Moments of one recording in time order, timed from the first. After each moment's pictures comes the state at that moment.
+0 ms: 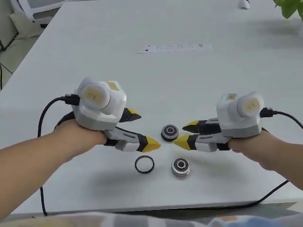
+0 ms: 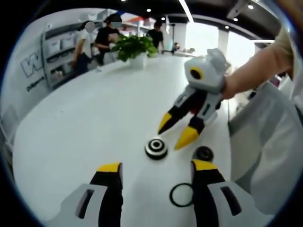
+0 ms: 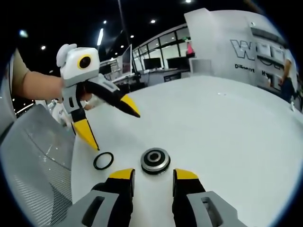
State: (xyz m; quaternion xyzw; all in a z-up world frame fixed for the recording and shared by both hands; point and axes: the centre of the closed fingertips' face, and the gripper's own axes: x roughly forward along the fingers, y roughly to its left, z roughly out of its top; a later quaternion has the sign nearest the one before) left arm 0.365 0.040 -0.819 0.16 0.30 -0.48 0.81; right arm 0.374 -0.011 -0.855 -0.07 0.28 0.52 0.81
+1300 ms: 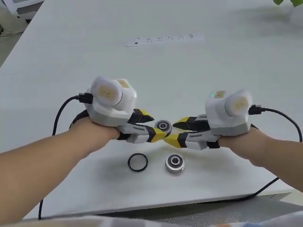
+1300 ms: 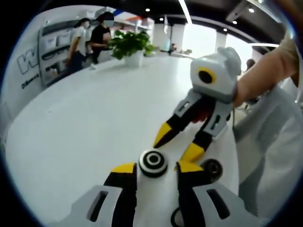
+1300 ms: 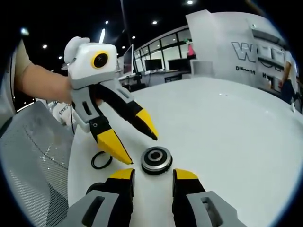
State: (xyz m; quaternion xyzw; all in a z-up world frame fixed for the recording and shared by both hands) left arm 0.382 0.002 -0.841 0.14 0.30 -0.50 0.80; right arm 0.375 -0.006 -0.863 -0.07 0.27 0.52 0.81
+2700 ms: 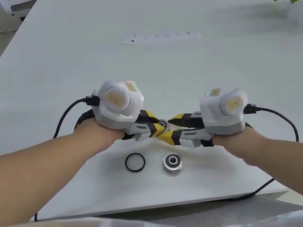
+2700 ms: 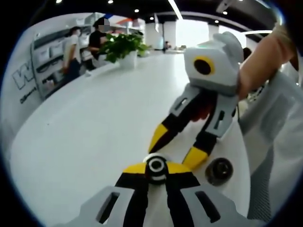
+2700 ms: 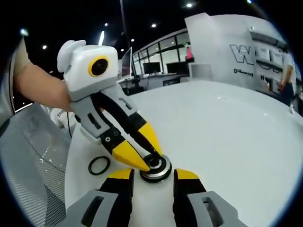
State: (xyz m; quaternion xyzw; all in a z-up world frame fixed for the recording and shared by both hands) left arm 0.388 -0.008 -0.847 0.19 0.28 -0.51 0.79; right arm 0.384 0.001 -0.860 -0.06 0.25 0.51 0.82
